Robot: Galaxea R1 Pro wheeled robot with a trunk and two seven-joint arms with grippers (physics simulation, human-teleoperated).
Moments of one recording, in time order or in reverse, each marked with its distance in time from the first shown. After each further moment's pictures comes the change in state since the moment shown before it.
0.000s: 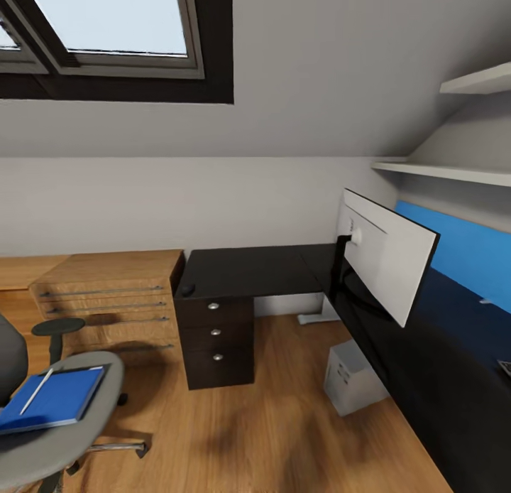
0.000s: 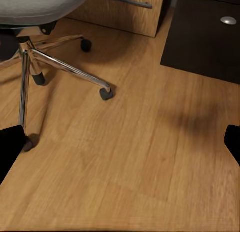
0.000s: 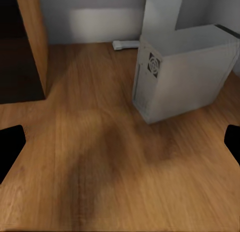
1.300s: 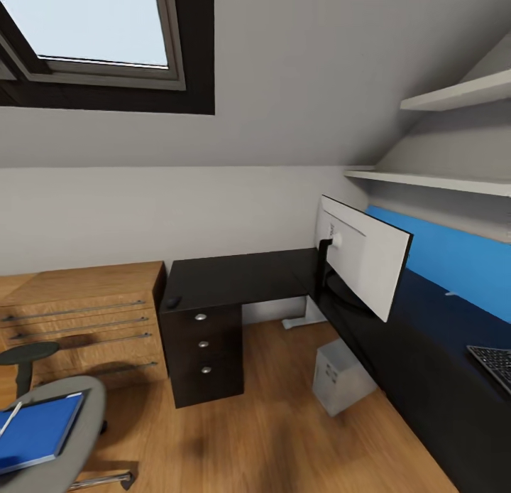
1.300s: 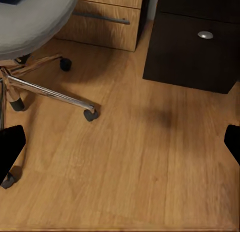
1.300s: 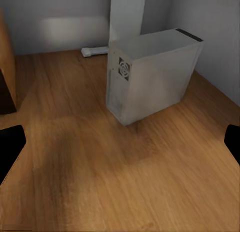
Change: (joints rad) left arm 0.000 0.000 0.000 0.000 0.000 -0.010 0.000; right arm 0.000 -0.013 -0.001 0.002 0.003 0.000 -0.048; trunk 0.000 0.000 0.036
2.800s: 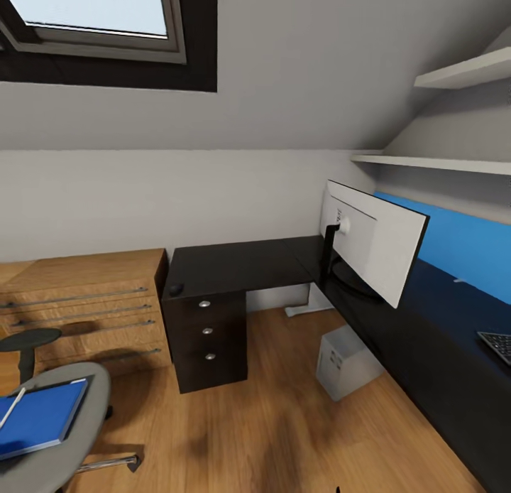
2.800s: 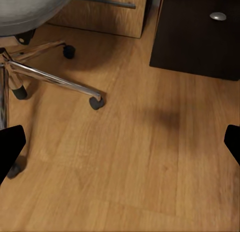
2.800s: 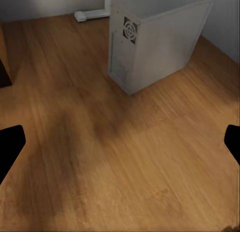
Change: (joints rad) left arm 0.000 -0.008 0.001 0.000 -0.002 -0.012 -0.002; right arm -0.079 0.064 -0.005 0.000 -0.015 0.169 -0.073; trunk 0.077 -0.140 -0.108
